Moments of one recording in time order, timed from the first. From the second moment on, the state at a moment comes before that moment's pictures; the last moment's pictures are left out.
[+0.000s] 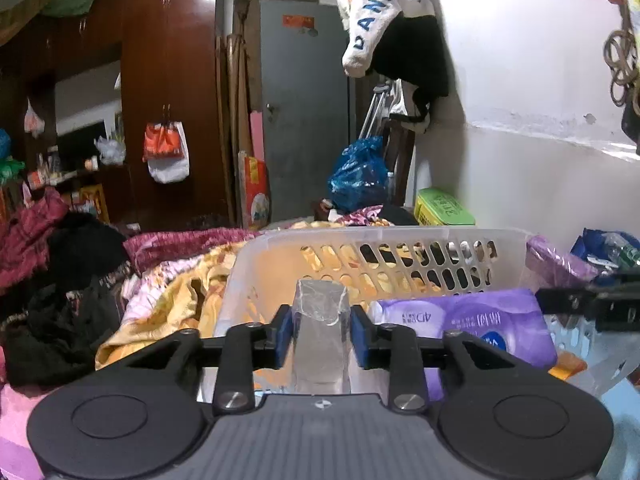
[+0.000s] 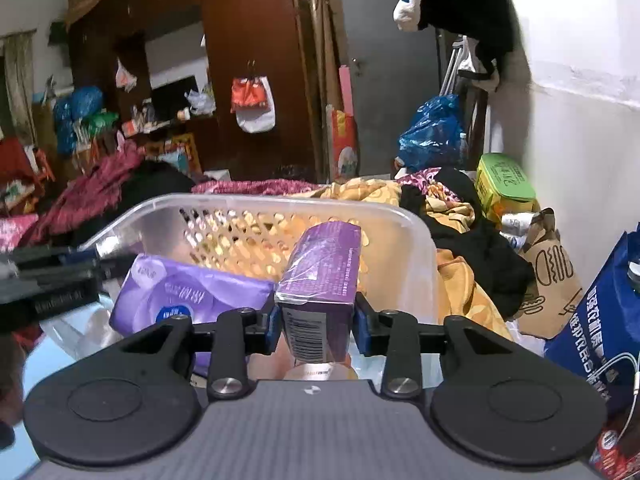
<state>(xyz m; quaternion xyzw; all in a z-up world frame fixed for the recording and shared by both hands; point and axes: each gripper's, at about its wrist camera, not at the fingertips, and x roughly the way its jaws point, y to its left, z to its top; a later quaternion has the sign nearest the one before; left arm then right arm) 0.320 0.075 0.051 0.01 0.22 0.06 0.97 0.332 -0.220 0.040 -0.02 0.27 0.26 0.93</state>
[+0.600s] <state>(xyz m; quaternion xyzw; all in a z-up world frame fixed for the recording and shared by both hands) 0.142 0.032 0.042 0.04 0.09 0.01 0.99 0.184 -0.309 0.023 0.02 0.12 0.36 0.92</state>
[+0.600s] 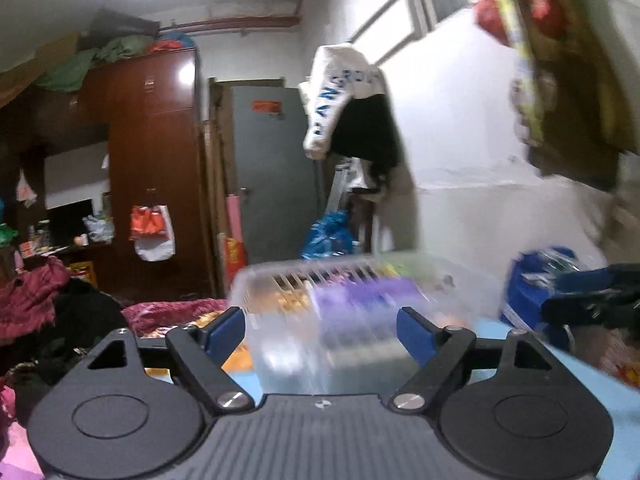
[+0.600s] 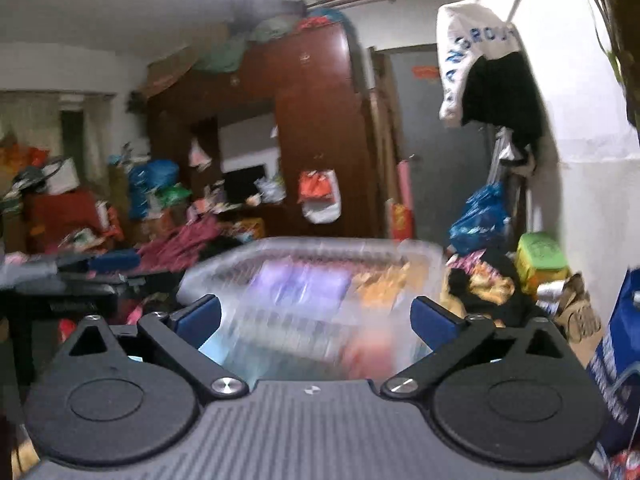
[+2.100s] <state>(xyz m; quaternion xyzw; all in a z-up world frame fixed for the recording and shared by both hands) 0.062 0.007 -0.062 0.04 0.14 -0.04 0.99 0.138 -0.249 -0.057 -0.13 0.19 0.45 0.86</state>
